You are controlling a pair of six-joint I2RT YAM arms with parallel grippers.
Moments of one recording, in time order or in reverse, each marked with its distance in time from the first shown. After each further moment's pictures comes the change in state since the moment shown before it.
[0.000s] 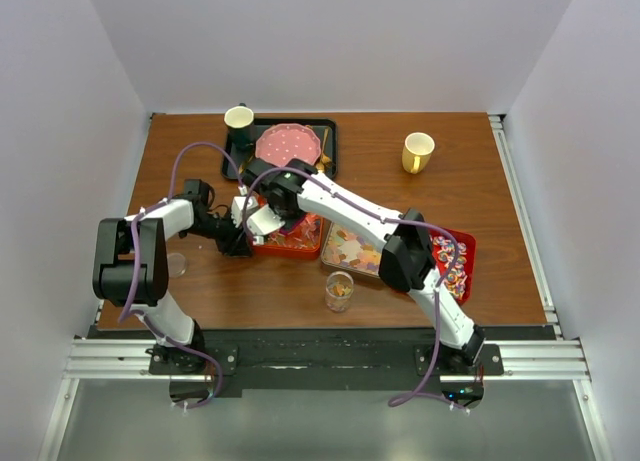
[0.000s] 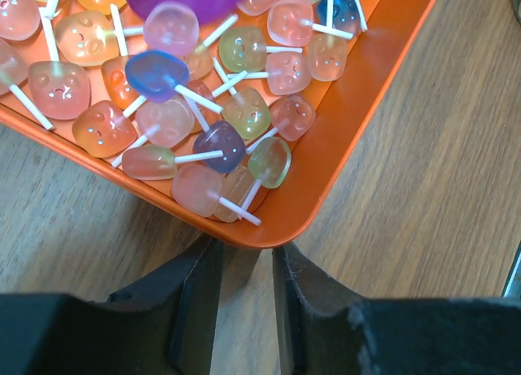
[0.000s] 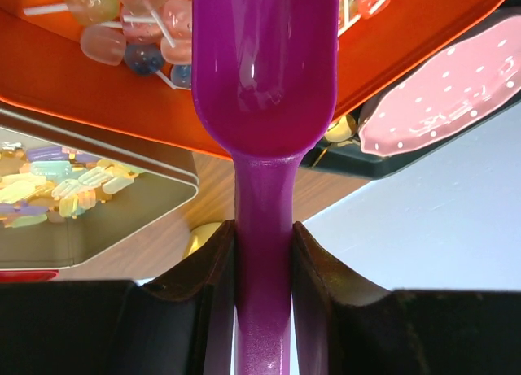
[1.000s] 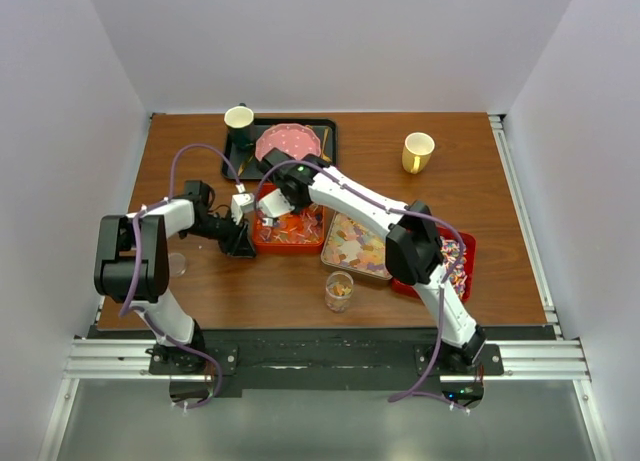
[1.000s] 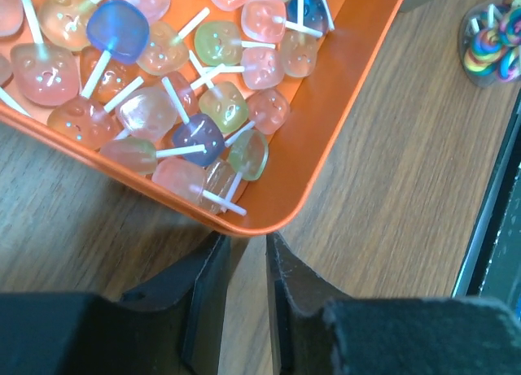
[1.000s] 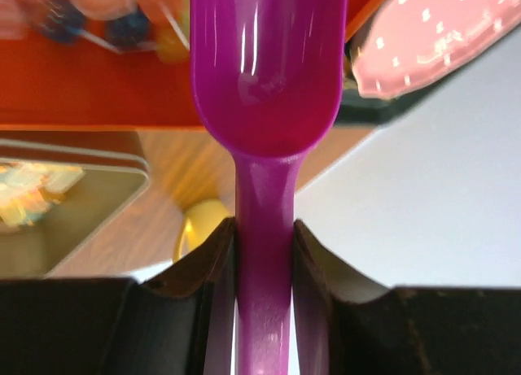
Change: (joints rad) left arm 0.002 0.025 0.000 0.005 0.077 -0.124; right arm -0.077 -0.025 -0.127 0.209 0.097 -0.002
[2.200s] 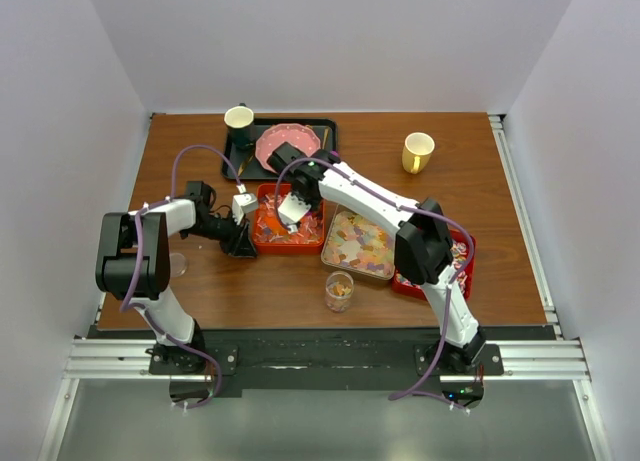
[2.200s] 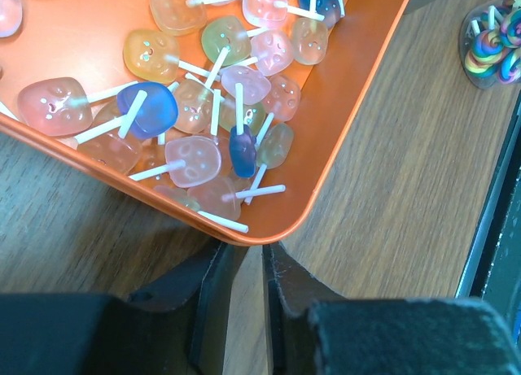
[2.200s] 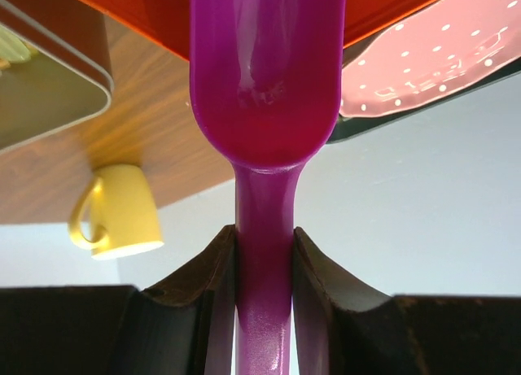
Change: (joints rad) left arm -0.002 0.023 0.000 0.016 0.008 -0.005; right arm -0.048 -0.064 -0.069 0.010 0.001 -0.447
